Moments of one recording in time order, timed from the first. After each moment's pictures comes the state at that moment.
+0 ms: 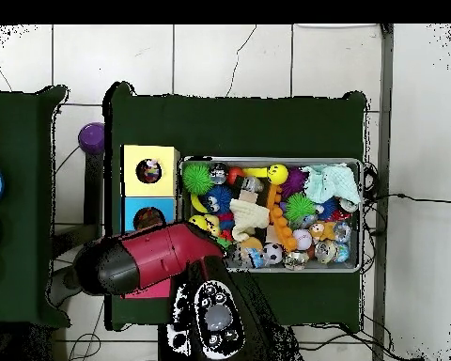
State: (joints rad) arm -0.12 -0.86 0.30 1.91 -0.24 0.53 1.95
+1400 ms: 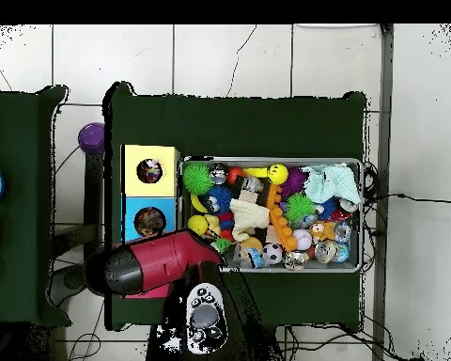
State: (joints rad) arm -0.02 -0.77 0.14 1.89 -0.21 0.52 1.95
